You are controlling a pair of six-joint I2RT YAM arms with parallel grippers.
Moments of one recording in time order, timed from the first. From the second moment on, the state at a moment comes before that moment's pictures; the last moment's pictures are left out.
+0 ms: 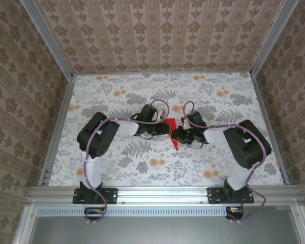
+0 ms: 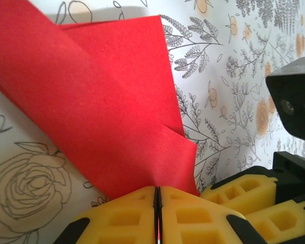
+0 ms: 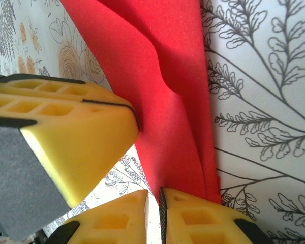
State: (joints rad) left arm -0.70 2.00 1.06 0.12 0.54 -0.65; right arm 0.41 1.74 0.70 0.12 -0.51 0.81
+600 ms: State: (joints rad) left arm -0.60 2.05 1.19 -0.05 0.49 -0.56; right arm 0.40 1.71 0.67 0.09 -0.53 0.71
